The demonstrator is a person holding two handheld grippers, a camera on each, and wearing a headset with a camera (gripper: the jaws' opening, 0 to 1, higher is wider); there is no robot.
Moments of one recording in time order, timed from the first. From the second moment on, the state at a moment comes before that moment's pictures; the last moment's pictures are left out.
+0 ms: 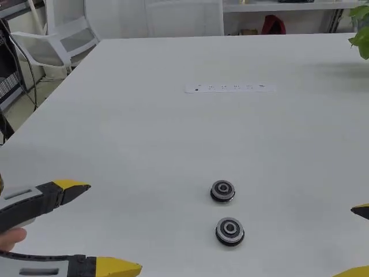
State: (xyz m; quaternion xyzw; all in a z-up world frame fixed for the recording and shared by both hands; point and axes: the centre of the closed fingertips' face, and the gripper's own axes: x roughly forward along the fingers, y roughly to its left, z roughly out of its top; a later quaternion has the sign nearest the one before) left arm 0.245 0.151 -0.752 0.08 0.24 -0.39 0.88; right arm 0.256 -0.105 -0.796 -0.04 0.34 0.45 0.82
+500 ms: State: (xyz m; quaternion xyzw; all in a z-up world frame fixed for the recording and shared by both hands) left arm 0.244 0.157 -0.752 0.08 0.24 -0.39 0.89; right arm 0.252 -0.105 -0.798 -0.03 0.34 0.45 0.82
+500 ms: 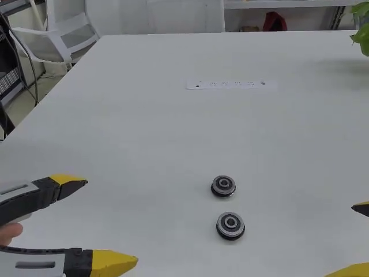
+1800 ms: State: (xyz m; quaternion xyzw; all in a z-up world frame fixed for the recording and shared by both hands) left arm 0.272 0.140 -0.729 0.14 0.21 -0.42 0.87; right arm 0.278 -0.096 -0.782 -0.04 0.32 0.45 0.84
